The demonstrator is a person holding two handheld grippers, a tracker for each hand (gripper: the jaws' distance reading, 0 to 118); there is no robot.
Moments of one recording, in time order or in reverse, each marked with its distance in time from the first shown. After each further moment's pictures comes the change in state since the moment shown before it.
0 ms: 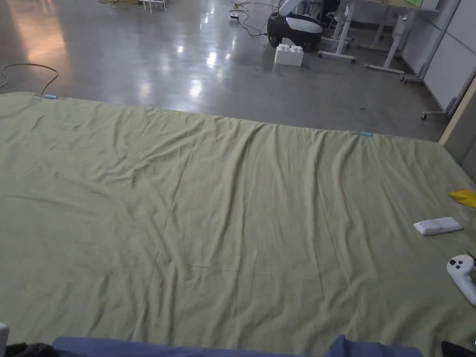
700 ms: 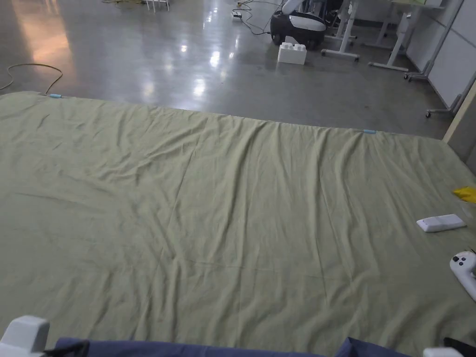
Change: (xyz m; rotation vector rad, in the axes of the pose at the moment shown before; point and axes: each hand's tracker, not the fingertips) left arm 0.019 0.007 -0.036 0.085 0.124 -0.033; right arm -0.035 0.023 0.004 0.205 -0.168 0.030
